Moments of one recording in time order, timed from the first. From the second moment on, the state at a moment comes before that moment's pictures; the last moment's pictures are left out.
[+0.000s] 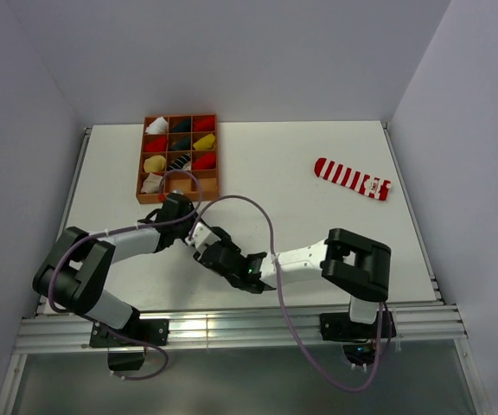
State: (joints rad) left arm -0.48 1.51 0.61 0.05 0.09 -1.05; right arm 1.25 1.75 0.89 0.21 0.54 0.04
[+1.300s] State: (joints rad) left arm -0.50 1.26 0.55 -0.03 0.03 -1.00; right arm 0.88 1.81 0.93 0.20 -0.23 0.29
